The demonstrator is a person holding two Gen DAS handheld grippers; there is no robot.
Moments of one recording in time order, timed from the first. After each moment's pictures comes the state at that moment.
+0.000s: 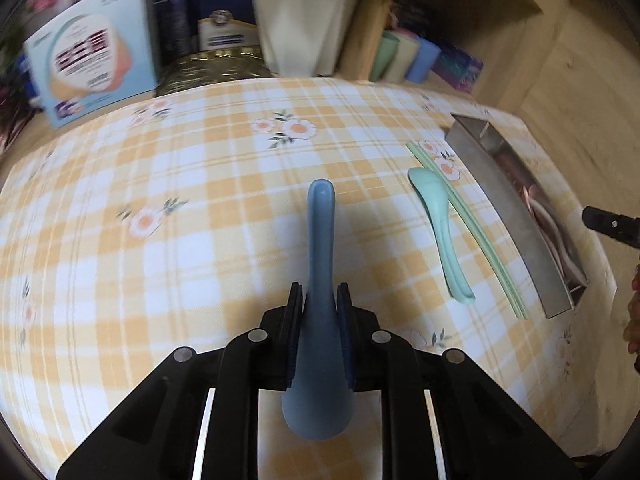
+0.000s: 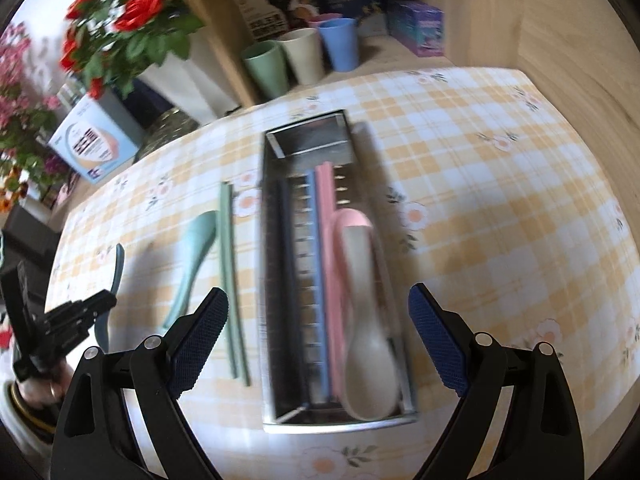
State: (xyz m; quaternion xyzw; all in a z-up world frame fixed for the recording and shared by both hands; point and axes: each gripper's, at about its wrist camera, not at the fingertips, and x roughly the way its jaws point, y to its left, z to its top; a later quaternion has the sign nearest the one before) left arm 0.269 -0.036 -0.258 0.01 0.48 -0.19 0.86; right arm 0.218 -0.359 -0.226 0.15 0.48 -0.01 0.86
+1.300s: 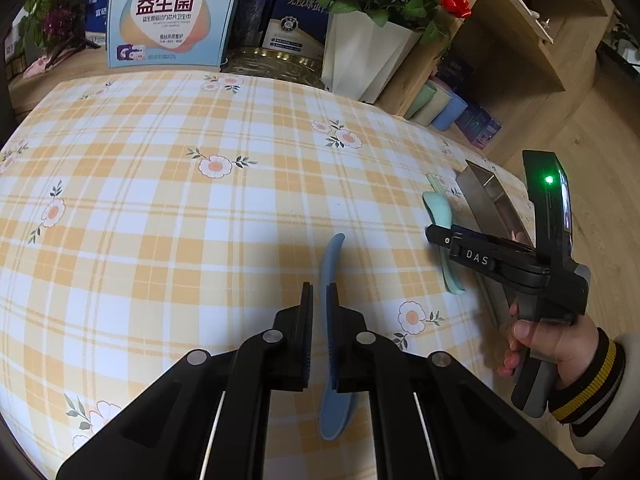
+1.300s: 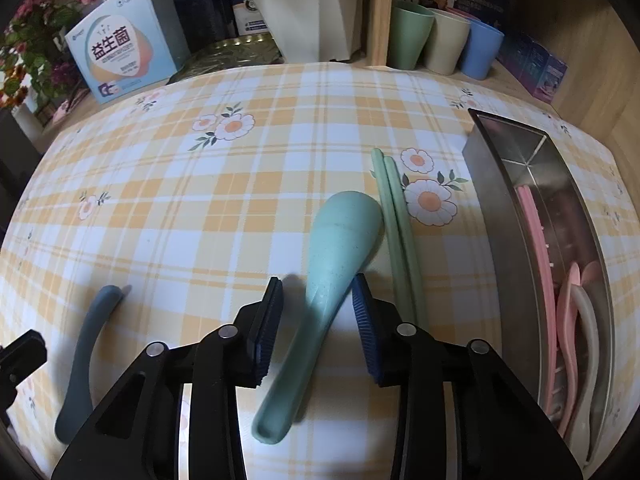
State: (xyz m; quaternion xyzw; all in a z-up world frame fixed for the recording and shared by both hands) left arm 0.231 0.023 -0.252 -0.11 0.46 -0.16 0.87; right arm 0.300 -0.202 -0.293 0.03 0.50 0.01 0.87
